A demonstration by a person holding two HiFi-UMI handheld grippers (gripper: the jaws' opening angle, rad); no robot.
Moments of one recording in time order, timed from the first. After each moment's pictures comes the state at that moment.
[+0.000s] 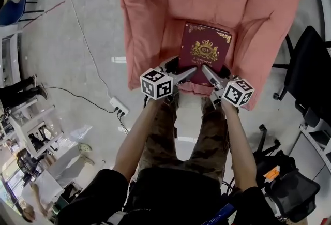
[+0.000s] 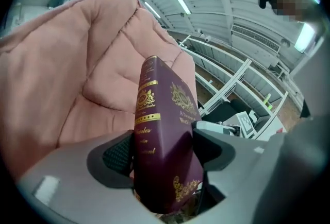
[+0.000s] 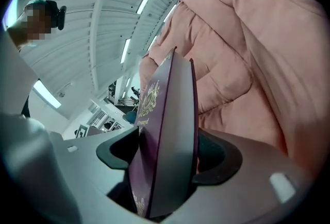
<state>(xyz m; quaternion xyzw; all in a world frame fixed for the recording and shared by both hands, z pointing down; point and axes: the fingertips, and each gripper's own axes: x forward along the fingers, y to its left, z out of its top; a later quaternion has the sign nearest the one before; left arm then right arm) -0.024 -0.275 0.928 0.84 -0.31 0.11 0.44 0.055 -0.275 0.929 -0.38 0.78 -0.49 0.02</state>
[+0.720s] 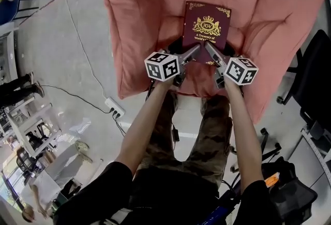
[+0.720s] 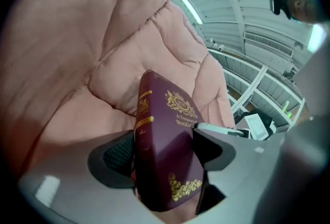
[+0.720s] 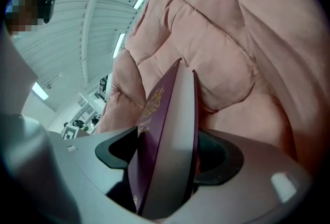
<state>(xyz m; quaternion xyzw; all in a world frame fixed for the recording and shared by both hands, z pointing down) -0.015 -0.367 1.027 0.81 -0.38 0.07 0.44 0.074 -0.371 1.028 -0.42 0.77 -0.47 -0.02</state>
